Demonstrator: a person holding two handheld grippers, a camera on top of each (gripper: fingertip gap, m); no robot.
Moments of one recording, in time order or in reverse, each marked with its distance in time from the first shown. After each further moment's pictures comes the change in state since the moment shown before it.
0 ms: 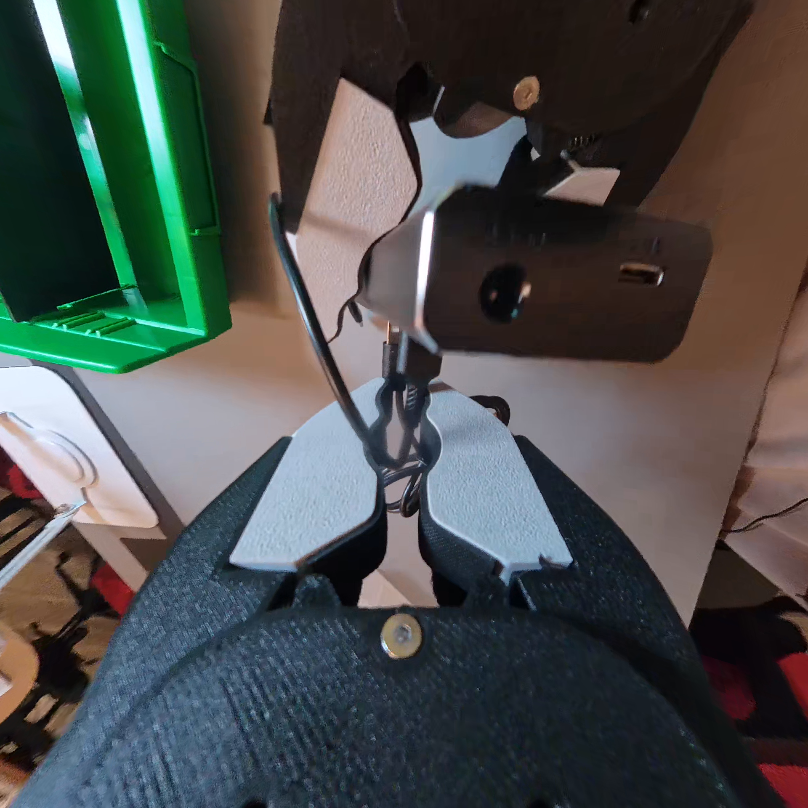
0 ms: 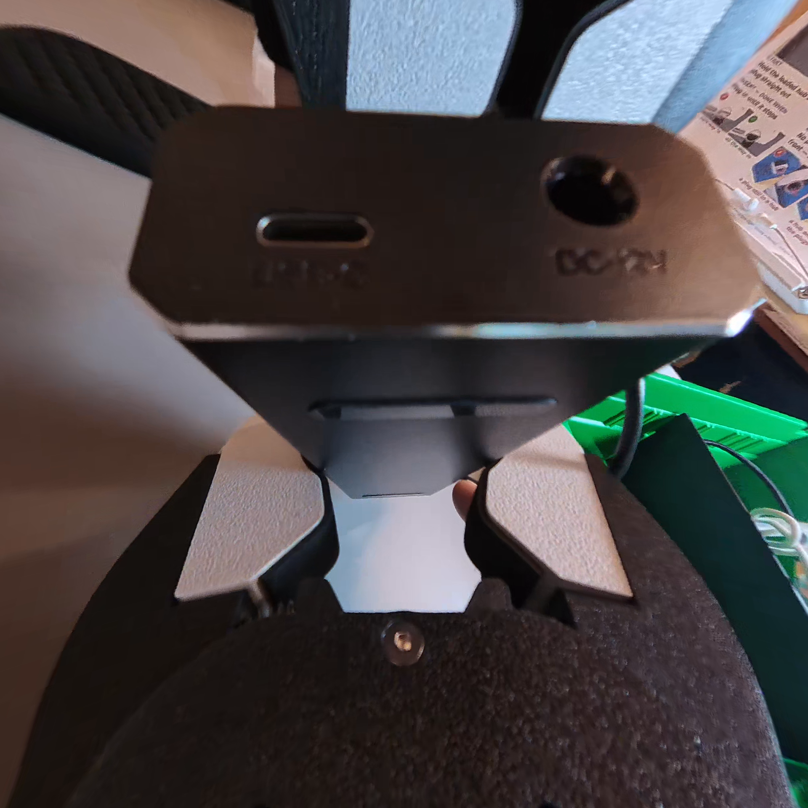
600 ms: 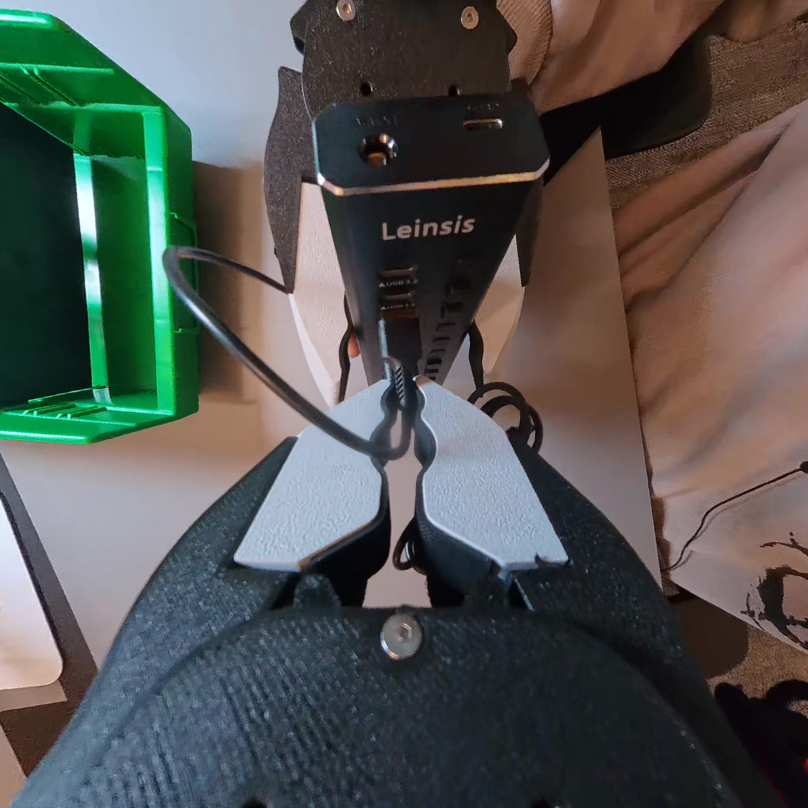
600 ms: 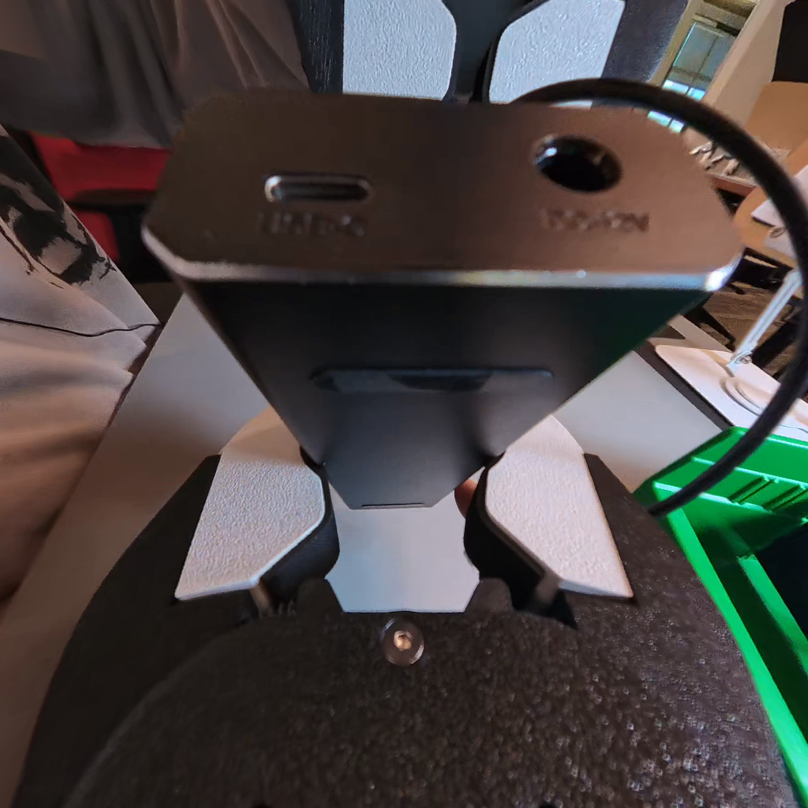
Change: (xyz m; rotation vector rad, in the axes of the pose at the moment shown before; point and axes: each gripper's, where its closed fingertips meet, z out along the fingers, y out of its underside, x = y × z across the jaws) left arm 0.024 -0.024 -0.035 0.347 0.146 0.009; right arm -0.023 -0.038 -0.025 0.270 -0.271 0.180
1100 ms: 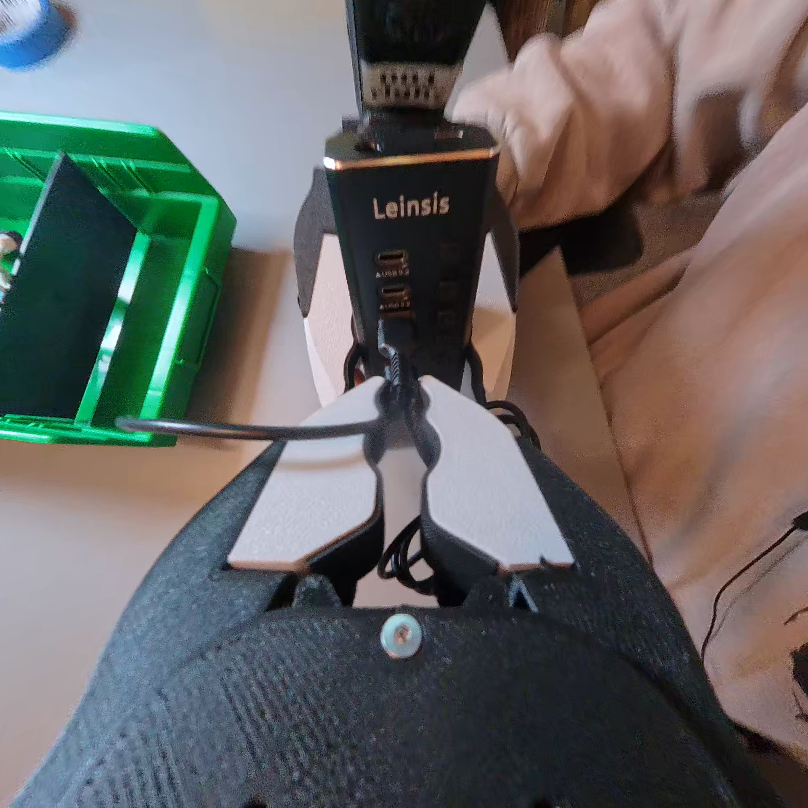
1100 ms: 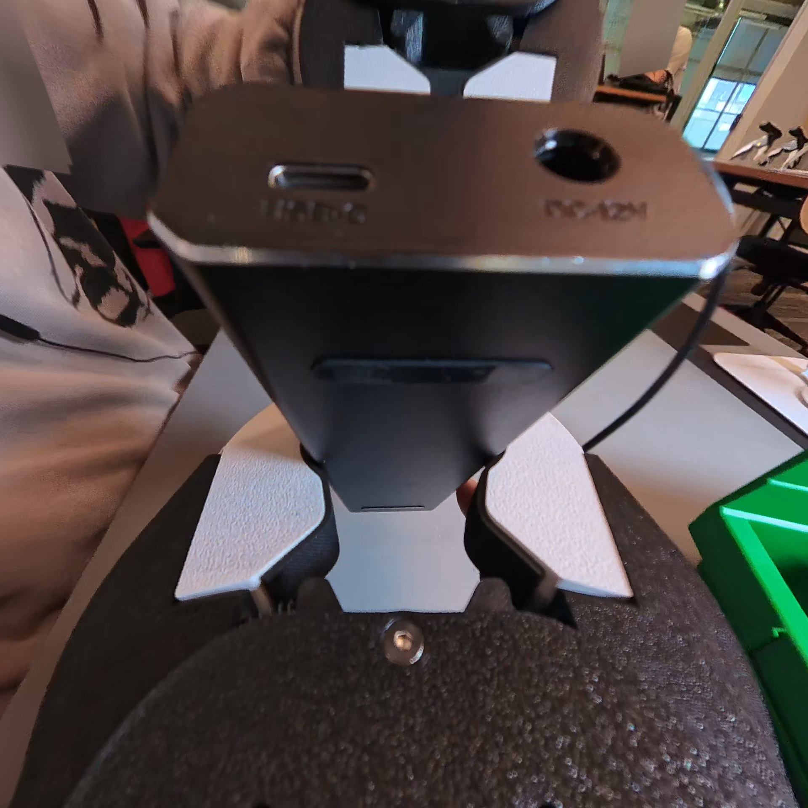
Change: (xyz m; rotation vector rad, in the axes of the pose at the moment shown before) left arm 0.009 0.001 -0.006 0.346 -0.029 -0.065; right arm -0.012 -0.004 0.007 0.049 -0.082 0.068
